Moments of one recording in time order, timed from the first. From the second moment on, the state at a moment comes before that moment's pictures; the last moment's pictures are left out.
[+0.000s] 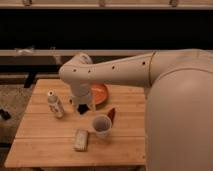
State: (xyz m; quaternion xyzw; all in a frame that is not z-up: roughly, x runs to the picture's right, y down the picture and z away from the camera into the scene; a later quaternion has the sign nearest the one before) arm -0.104 0.102 0.703 -0.26 0.23 0.64 0.68
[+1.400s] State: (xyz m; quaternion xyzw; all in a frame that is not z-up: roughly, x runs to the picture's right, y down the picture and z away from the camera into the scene) arm -0.178 0.191 0.756 -0.31 0.19 0.54 0.76
